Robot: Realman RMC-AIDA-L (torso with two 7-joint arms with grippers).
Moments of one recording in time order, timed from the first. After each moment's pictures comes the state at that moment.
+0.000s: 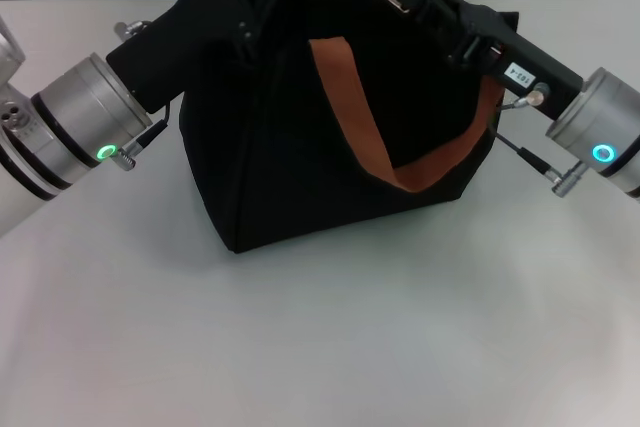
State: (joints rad) left arm -0.68 -2.08 0.86 0.14 1.18 1.54 -0.76; right arm 0.71 2.08 0.08 -0.03 -2.08 -1.50 1.12
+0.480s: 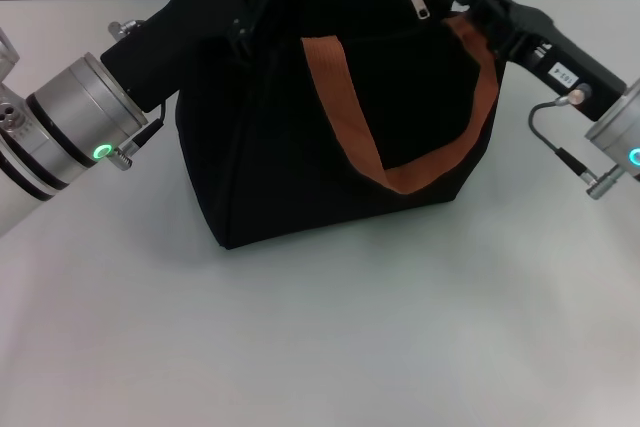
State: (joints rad) left arm -0.68 -2.08 0.85 0.14 1.17 1.54 -0.76; right arm 0.66 2.08 0.09 -0.08 -2.02 -1.49 1.12
